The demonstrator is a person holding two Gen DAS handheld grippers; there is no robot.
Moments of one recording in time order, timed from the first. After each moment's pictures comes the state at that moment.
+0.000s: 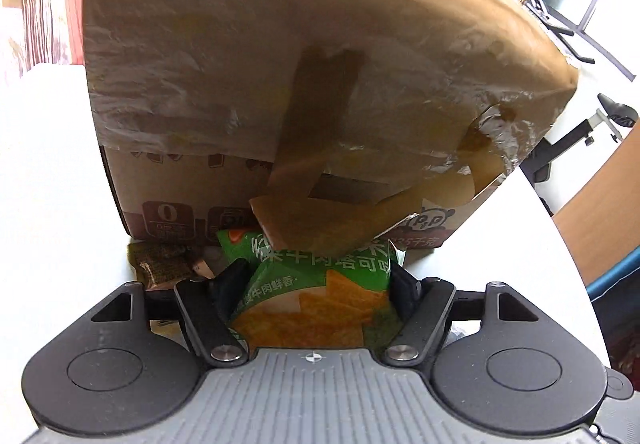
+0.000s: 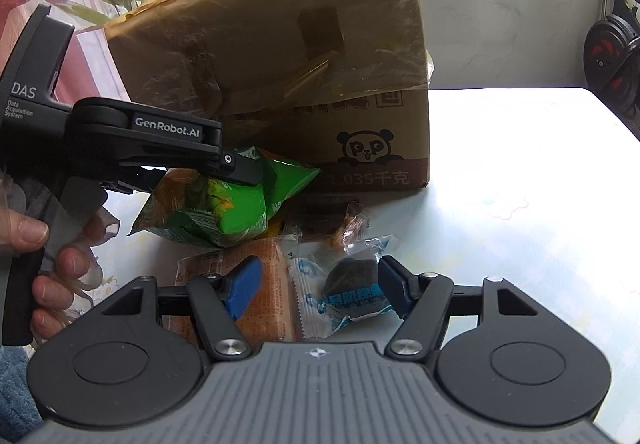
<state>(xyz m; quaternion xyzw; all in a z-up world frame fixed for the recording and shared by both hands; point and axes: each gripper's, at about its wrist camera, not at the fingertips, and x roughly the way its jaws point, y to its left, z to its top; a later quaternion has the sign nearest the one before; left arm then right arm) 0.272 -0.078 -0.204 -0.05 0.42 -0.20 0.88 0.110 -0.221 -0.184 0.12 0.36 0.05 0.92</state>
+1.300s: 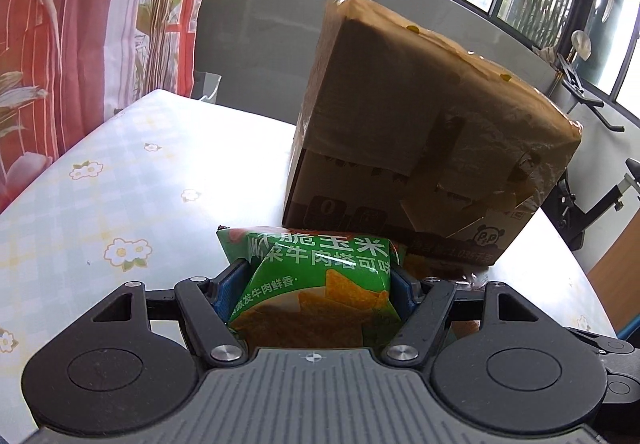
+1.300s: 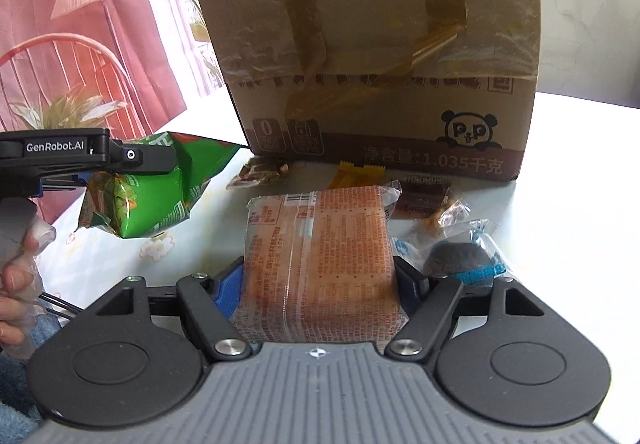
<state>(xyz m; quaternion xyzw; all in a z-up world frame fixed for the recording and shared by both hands) 0.183 0.022 -0.177 -0.09 0.32 -0.10 0.94 0.107 -0.175 -0.191 0.08 0.36 0.13 0.92</state>
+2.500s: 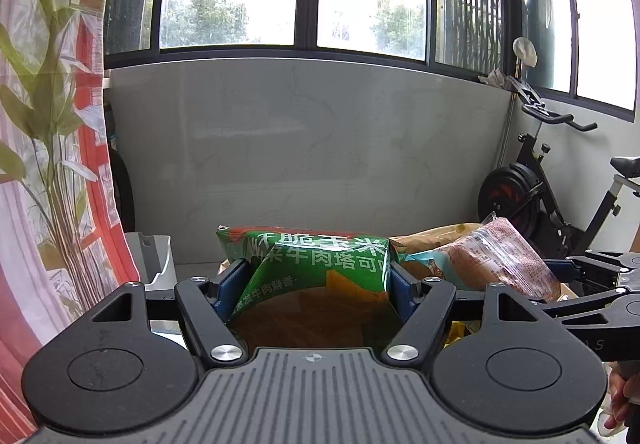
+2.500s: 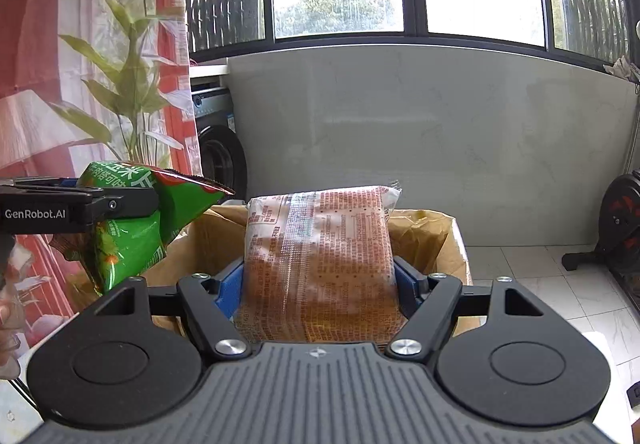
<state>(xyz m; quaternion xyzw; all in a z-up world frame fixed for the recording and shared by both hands) 0.354 -0.078 -0.046 0.03 0.20 -0.16 0.97 0.288 -0.230 -0.037 0.03 0.22 0.05 0.97</state>
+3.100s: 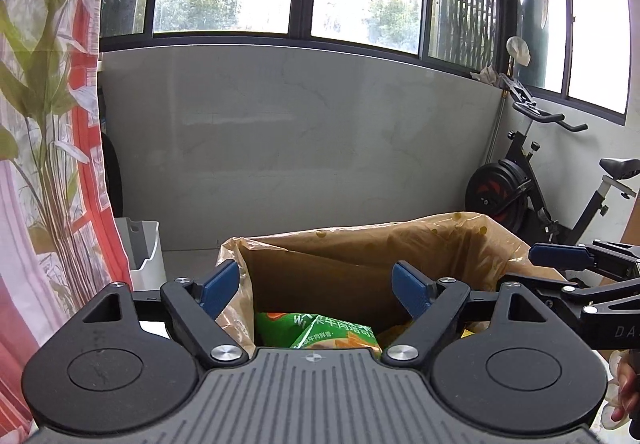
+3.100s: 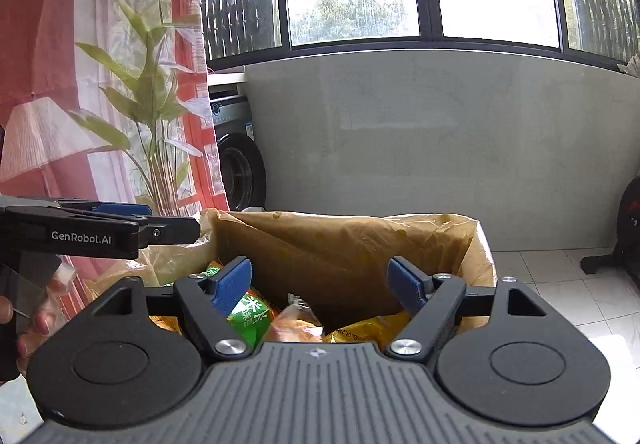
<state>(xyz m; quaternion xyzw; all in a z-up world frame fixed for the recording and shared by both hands) 0.350 -0.048 -0.051 0.02 0.21 -0.17 0.96 0.272 -0.232 -0.035 0.05 0.19 0.09 0.98</state>
